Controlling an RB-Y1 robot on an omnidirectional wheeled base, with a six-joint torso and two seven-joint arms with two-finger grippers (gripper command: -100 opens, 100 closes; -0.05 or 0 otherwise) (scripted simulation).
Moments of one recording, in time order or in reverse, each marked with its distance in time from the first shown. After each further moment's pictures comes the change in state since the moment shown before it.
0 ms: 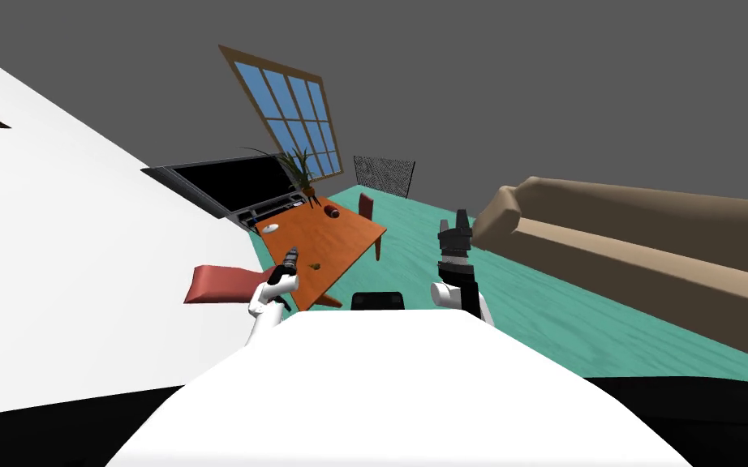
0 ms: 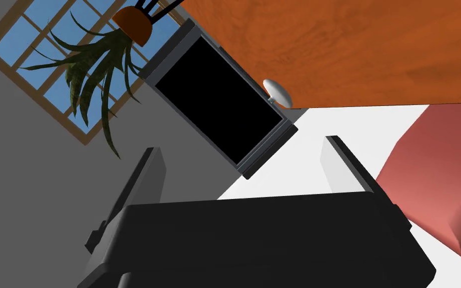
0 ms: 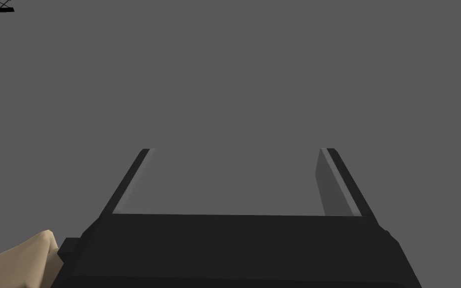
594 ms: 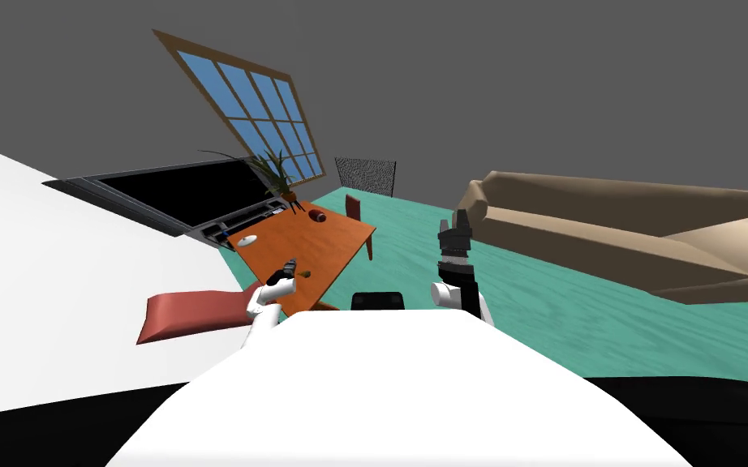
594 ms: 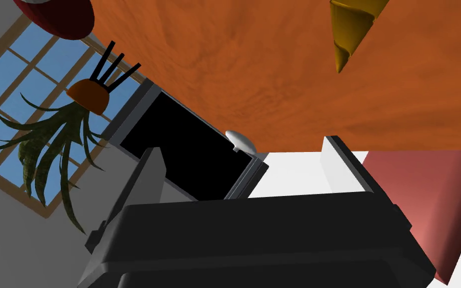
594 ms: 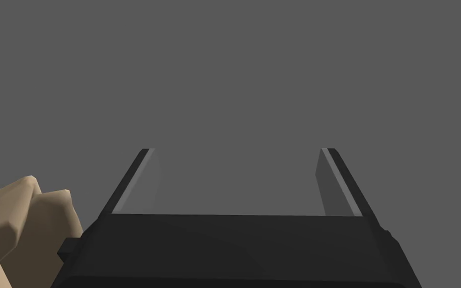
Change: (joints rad) left arm -0.033 0.033 0.038 0.169 0.008 0.148 0.001; right arm 0.000 0.000 0.000 0.000 0.000 0.000 0.000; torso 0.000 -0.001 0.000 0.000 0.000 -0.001
